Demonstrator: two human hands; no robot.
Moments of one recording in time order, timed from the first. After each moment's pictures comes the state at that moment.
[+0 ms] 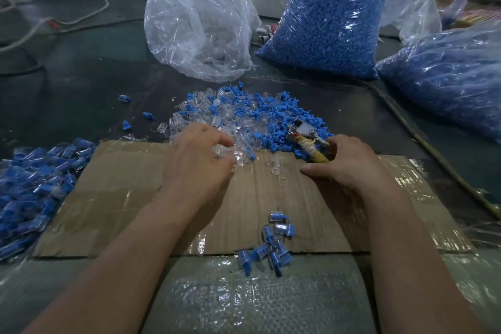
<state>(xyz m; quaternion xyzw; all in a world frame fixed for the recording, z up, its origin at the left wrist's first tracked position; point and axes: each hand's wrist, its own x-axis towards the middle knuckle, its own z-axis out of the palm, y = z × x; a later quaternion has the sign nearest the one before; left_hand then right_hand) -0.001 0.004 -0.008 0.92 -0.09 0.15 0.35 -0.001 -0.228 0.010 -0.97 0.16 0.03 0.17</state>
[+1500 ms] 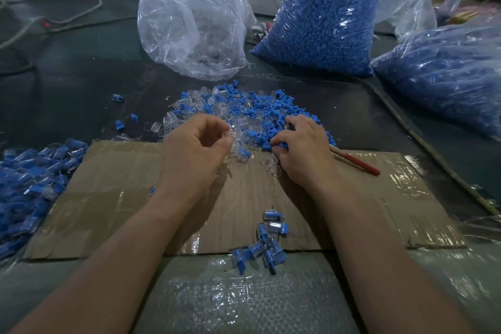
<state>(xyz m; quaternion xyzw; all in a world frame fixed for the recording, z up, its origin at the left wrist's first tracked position) -0.010 -0.003 0.007 0.82 -0.09 0.13 0.54 0.014 -0.179 -0.005 -0.99 -0.01 -0.08 0.10</state>
